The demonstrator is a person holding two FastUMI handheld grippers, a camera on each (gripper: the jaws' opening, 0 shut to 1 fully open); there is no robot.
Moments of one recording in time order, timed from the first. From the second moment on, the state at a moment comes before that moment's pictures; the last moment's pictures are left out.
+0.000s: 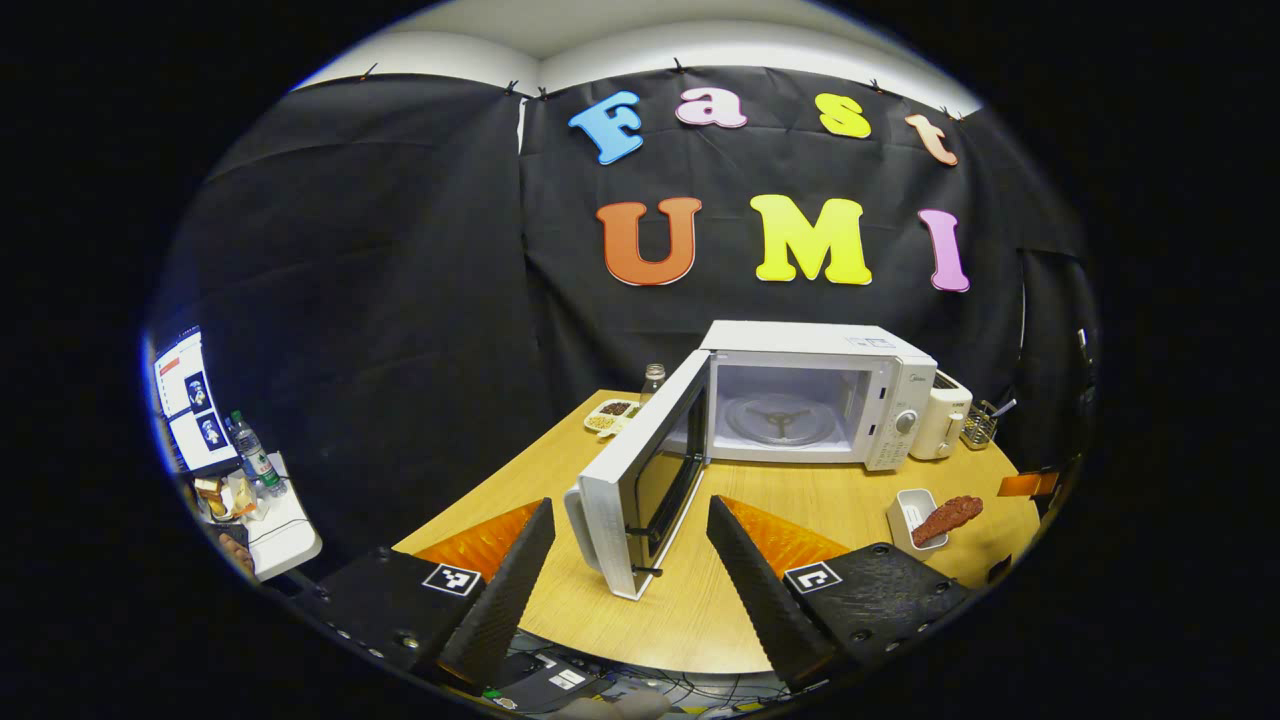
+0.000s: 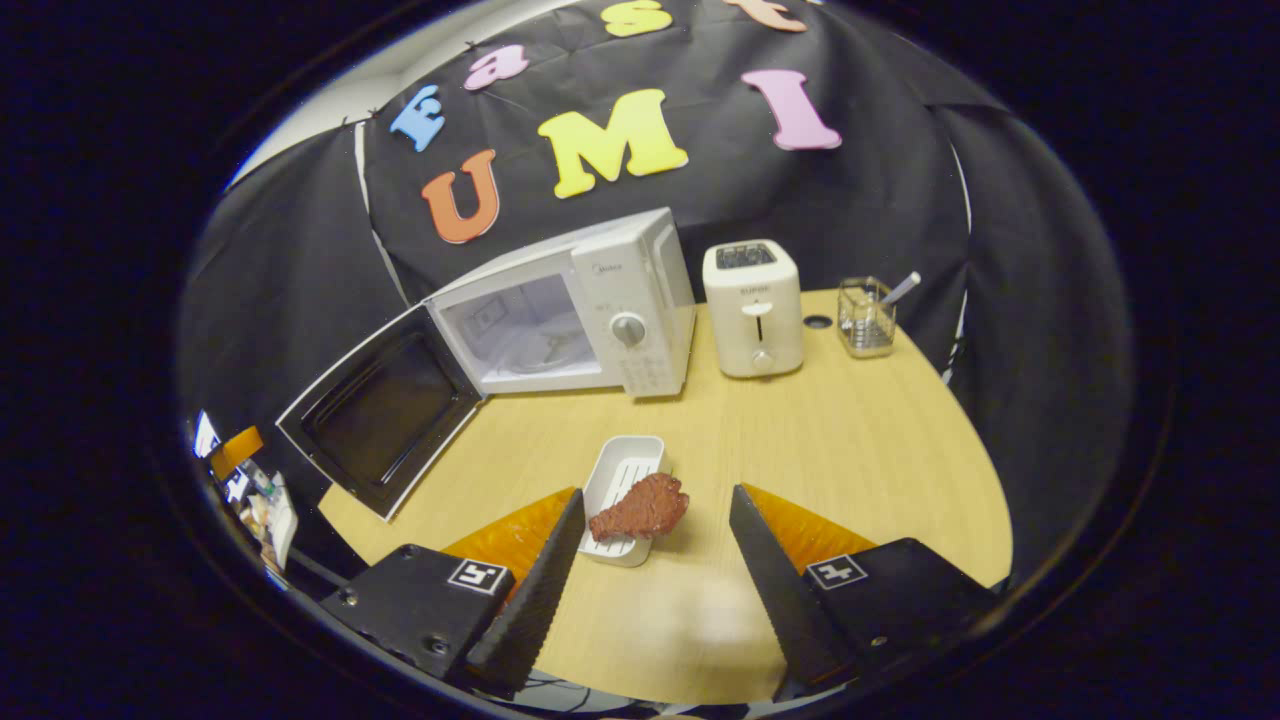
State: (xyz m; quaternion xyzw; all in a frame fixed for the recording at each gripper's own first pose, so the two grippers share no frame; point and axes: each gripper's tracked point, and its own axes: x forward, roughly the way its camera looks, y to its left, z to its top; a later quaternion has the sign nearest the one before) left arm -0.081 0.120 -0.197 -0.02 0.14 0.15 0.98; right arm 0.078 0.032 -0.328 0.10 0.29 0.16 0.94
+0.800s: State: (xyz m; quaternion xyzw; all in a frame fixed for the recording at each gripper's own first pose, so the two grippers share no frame) left arm -0.018 0.032 -0.156 0.01 0.15 0.21 0.97; right arm 0.129 0.068 -0.377 0.26 0.46 0.31 0.79
